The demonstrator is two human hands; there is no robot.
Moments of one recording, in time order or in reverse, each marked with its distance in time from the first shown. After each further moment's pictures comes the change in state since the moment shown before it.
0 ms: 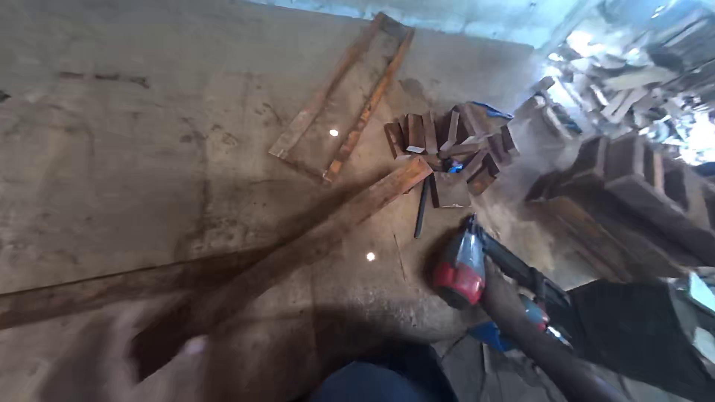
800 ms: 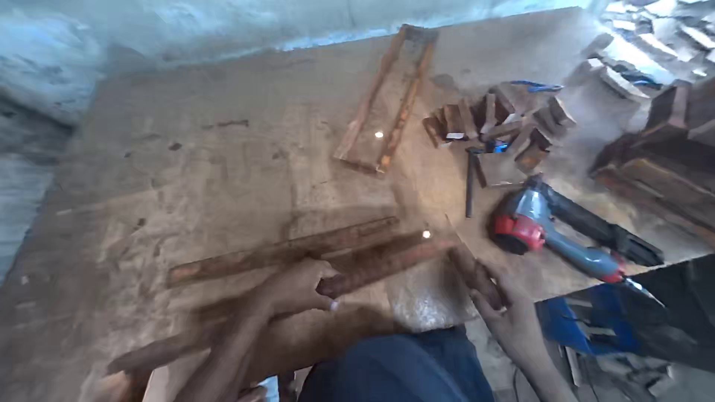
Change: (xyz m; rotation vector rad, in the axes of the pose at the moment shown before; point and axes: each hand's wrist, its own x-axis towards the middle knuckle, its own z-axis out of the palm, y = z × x) left_hand 0.089 -0.033 0.023 -0.035 -1.237 0.230; right_hand -0.147 -0.120 0.035 0.944 0.401 -0.462
